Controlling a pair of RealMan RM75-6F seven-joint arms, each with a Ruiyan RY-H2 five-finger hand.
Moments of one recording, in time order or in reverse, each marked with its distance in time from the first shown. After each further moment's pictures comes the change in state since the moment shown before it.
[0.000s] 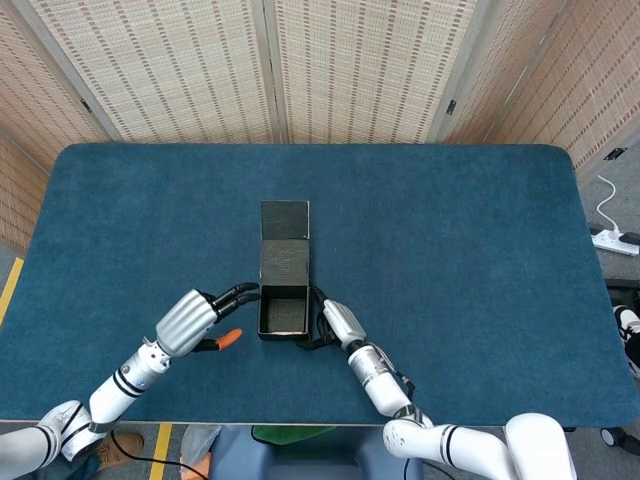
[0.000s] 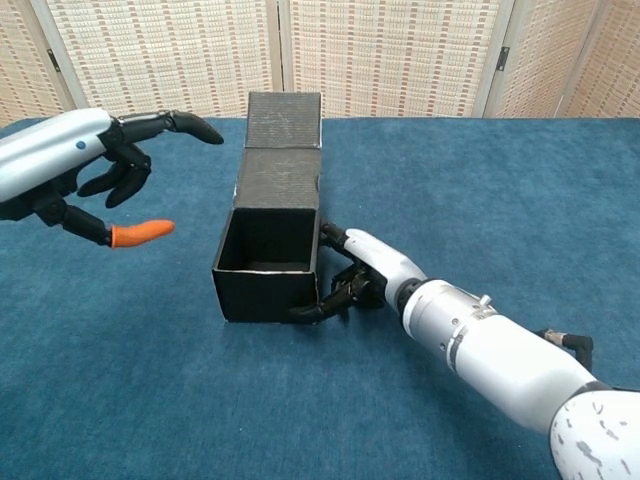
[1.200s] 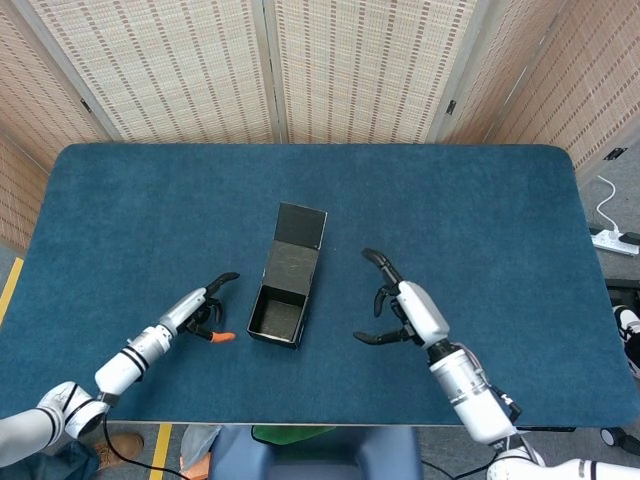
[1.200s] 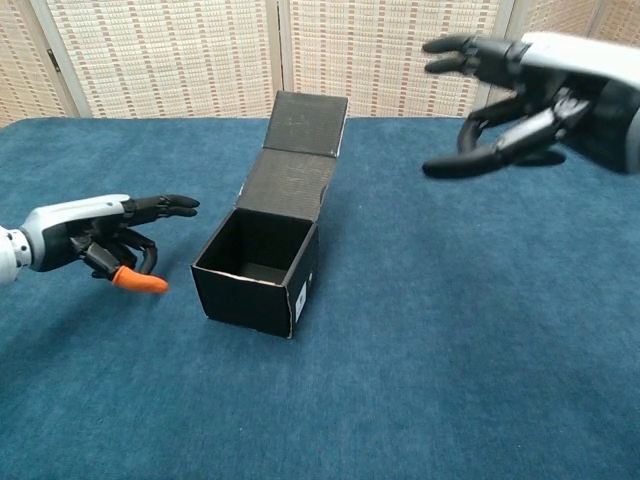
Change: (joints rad) left arm -0.077 -0.029 -0.001 0.137 -0.162 -0.557 -0.790; right arm -0.231 0.693 -0.013 -0.875 -0.092 0.272 -0.122
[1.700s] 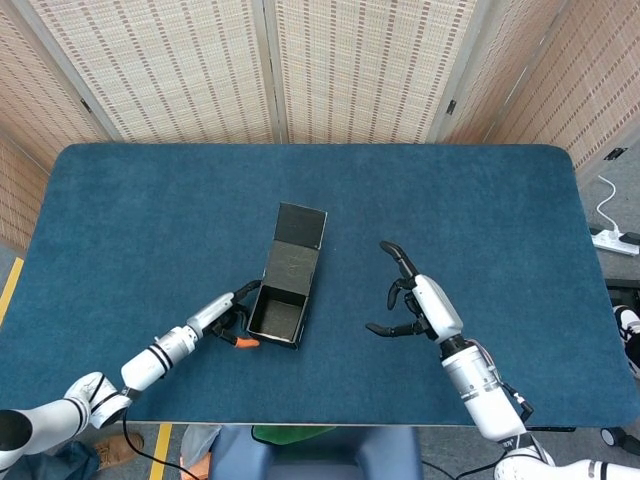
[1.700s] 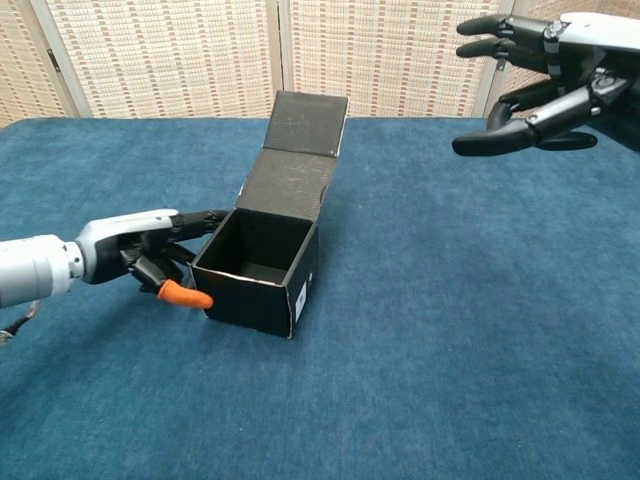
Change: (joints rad) left arm -0.066 -0.097 0.006 0.075 0.051 -0.020 -0.113; right arm -0.009 0.018 -0.008 0.021 0.022 0.015 0.044
